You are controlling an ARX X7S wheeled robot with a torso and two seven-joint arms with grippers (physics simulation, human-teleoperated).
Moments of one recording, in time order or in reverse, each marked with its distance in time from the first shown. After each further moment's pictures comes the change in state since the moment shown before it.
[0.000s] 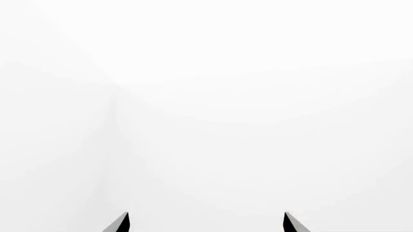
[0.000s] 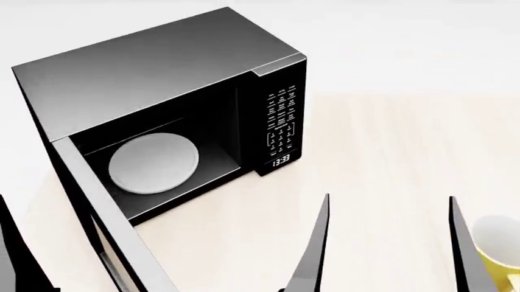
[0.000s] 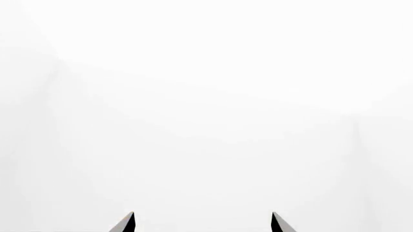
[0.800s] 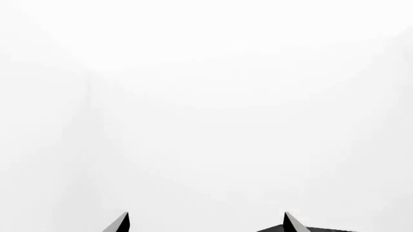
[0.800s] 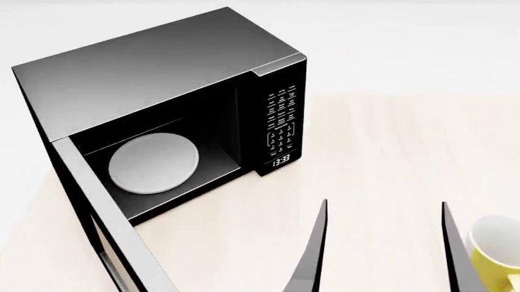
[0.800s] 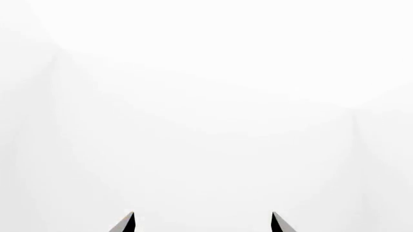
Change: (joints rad) left arm 0.037 -0.242 -0.197 0.043 -0.314 -0.078 0.121; right arm -0.003 0.016 -0.023 0.035 -0.011 0.005 0.034
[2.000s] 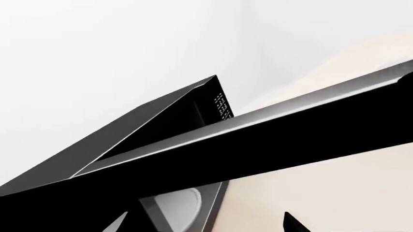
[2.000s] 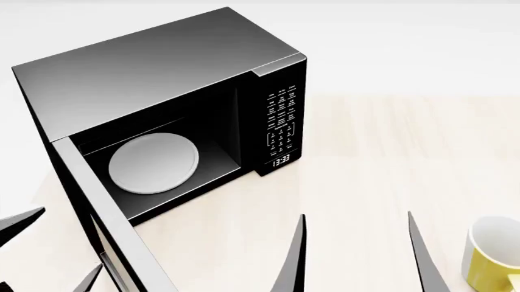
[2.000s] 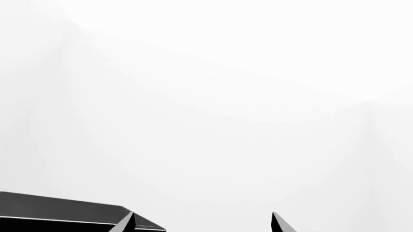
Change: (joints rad) left arm -0.291 -0.179 0.281 -0.601 -0.024 0.040 0.597; right arm 0.001 0.021 -0.064 0.073 -0.043 0.013 0.029
